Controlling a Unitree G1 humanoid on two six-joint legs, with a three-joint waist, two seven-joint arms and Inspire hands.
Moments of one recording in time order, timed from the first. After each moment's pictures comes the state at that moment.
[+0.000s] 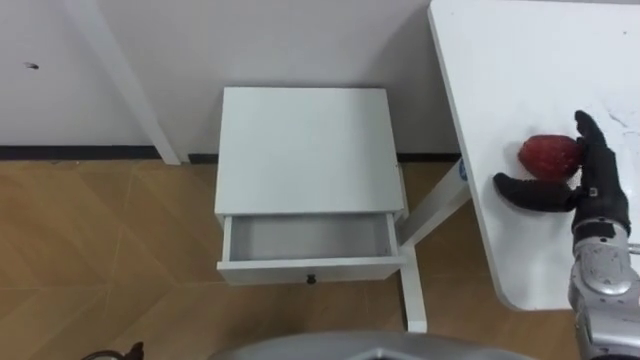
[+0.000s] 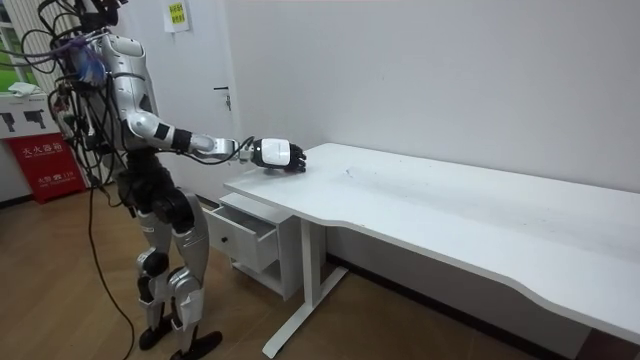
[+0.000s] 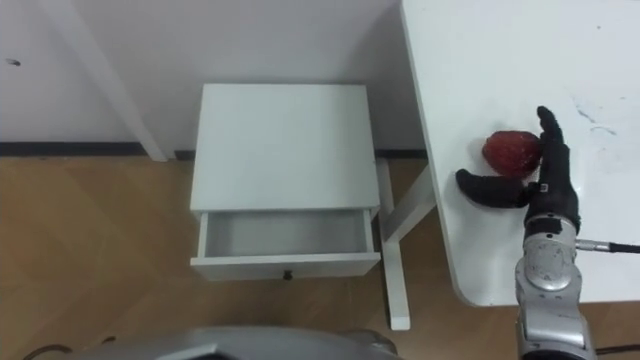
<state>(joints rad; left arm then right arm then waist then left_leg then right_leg) 0.28 0.23 0.14 1.08 0.31 -0.01 0.12 0.22 -0.32 -0.22 0.35 -0.13 -0.16 -0.16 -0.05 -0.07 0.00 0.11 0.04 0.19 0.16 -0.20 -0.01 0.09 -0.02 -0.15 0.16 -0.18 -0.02</state>
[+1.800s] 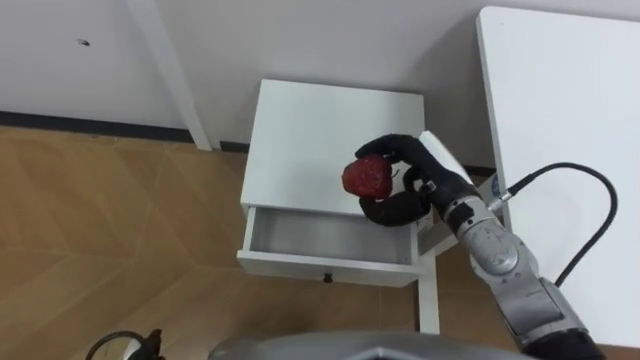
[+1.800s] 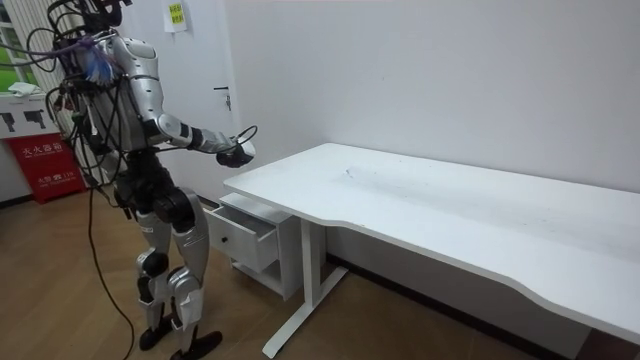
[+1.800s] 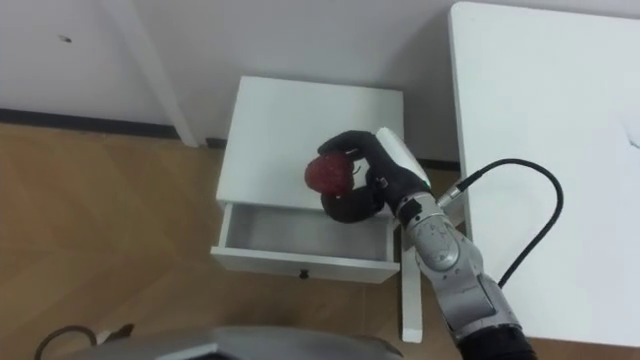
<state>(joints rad) 0.22 0.25 0.01 1.12 0.37 0.02 0.12 0.15 -0.31 0.25 0.18 -0.36 -0.11 0.12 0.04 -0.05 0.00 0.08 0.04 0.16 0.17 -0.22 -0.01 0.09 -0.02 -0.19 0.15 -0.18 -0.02</state>
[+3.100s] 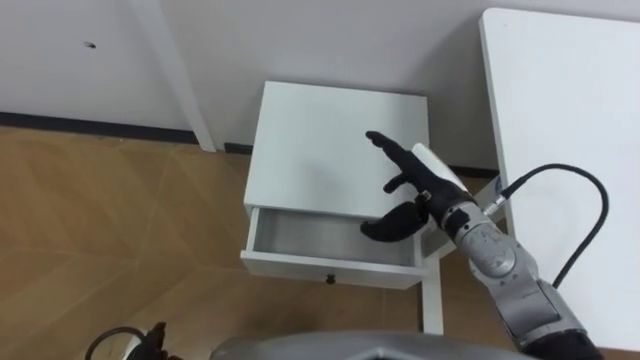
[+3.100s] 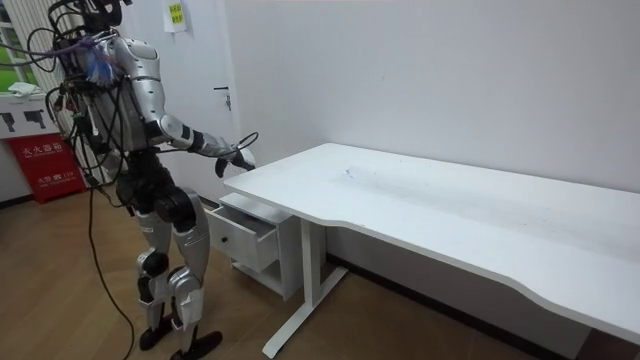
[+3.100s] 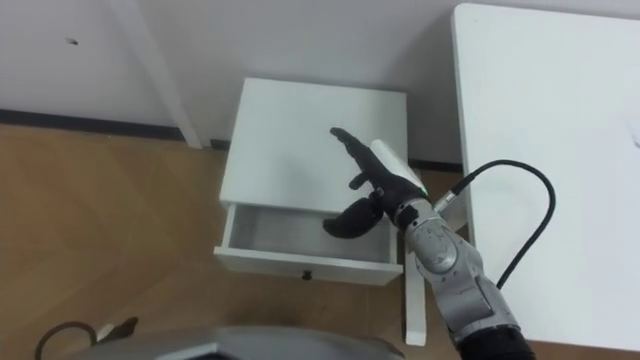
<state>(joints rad) 0.22 0.24 0.01 1.08 0.37 0.02 0.11 0.15 -0.31 0.25 0.28 -0.40 -0.08 0.15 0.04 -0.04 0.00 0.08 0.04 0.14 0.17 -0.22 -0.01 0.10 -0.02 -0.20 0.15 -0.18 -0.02</state>
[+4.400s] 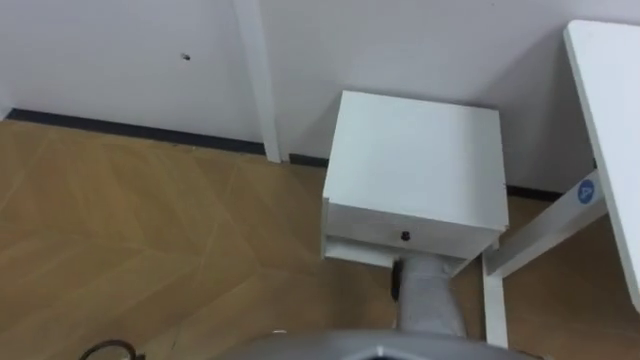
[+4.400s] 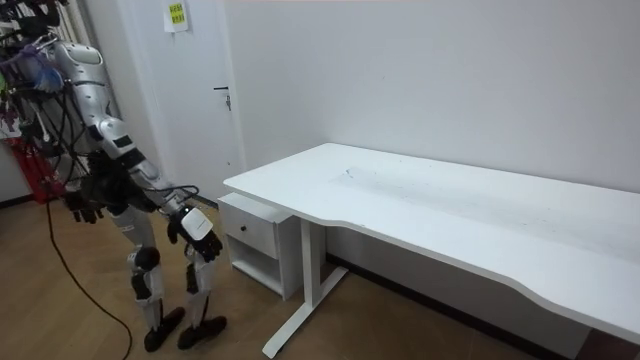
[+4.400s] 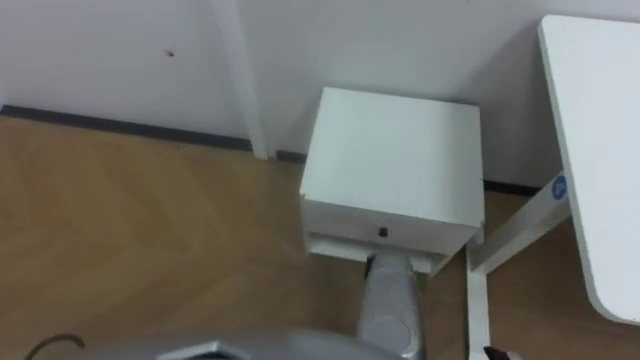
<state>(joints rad) 0.23 0.26 0.07 1.16 0.36 0.10 0.12 0.25 -0.30 -0.02 1.12 -0.23 0.04 -0.10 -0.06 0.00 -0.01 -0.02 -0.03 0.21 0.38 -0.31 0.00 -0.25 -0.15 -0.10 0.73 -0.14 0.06</state>
